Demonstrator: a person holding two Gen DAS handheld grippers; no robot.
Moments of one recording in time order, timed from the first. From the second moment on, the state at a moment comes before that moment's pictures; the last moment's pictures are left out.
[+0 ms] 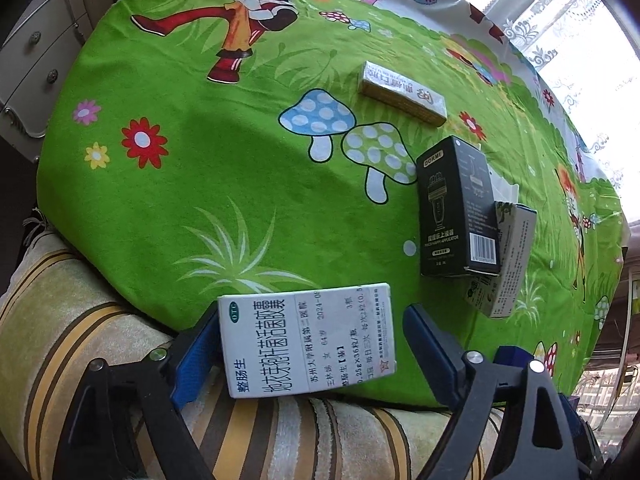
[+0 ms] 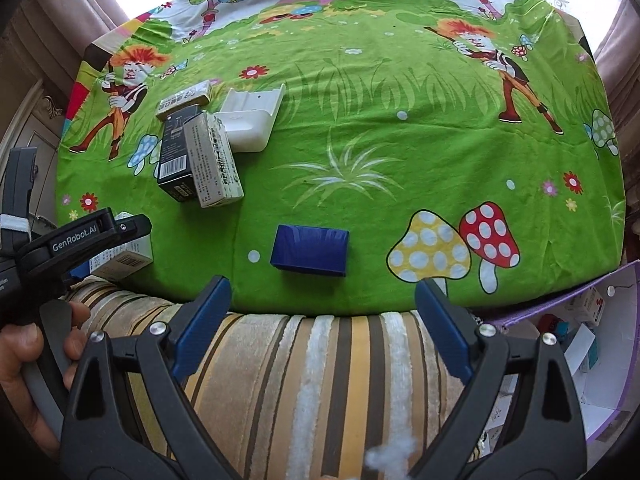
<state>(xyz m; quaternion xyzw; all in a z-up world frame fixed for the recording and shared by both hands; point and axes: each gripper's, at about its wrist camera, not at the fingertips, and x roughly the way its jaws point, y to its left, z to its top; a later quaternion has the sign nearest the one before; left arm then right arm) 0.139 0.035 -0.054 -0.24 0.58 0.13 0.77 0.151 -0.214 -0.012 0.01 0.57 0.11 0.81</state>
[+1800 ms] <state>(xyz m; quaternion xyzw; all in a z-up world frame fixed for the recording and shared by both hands) 0.091 -0.070 0.010 -0.17 0.47 -0.06 0.86 0.111 -0.263 0.010 0.05 0.51 0.09 0.86</state>
